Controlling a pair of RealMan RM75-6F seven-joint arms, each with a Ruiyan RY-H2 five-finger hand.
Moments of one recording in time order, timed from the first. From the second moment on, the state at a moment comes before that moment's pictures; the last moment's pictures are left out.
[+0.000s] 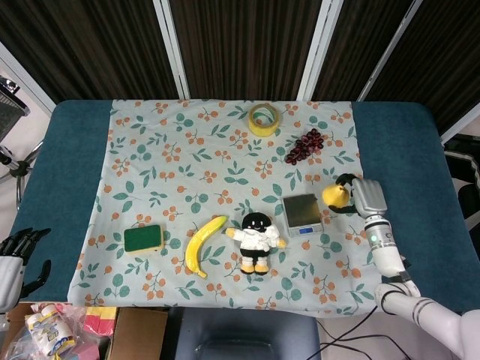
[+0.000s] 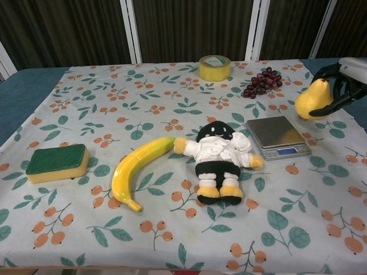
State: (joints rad) left arm -0.08 -1.13 -0.02 -1.53 1.59 1.59 -0.07; right arm 0.58 -1.58 0.25 -1.03 -1.22 0.97 0.09
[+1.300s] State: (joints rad) left arm -0.06 -1.11 -0.01 -1.56 1.61 1.60 -0.06; right arm 0.63 -1.60 0.20 -1.10 -1.26 0.94 0.02
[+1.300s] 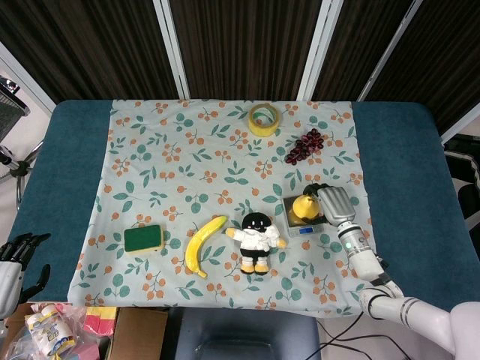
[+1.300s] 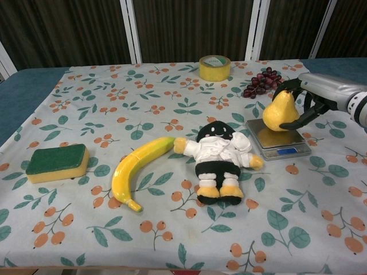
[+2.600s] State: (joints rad) left arm -0.07 -1.14 -0.02 -1.57 1.58 1.56 0.06; right arm 0.22 -1.21 0.10 -1.57 -1.28 1.40 -0.06
